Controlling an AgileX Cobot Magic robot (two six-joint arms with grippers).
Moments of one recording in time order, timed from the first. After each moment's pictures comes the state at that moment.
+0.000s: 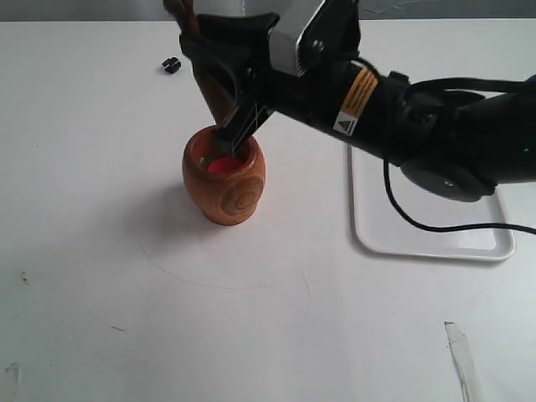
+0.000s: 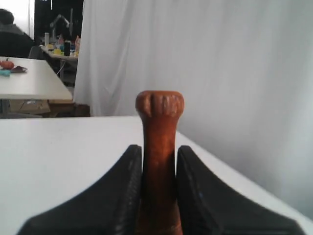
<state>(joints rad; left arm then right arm) 0.02 0.00 0.00 0.07 0.44 0.35 0.77 1.78 -0.79 -0.51 -1.03 0.18</state>
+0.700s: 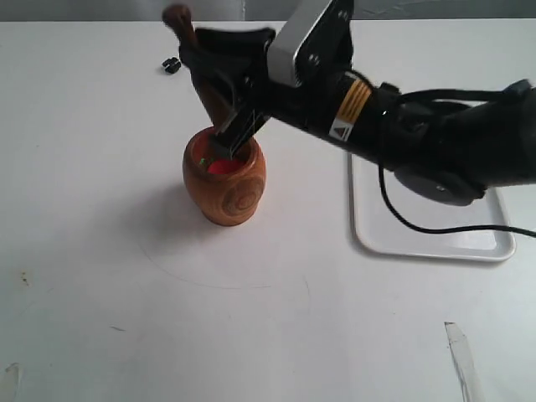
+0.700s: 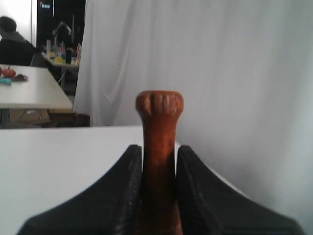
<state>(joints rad) 0.02 0.00 0.00 0.07 0.44 0.35 0.77 1.76 -0.79 -0.49 -1.09 0.16</state>
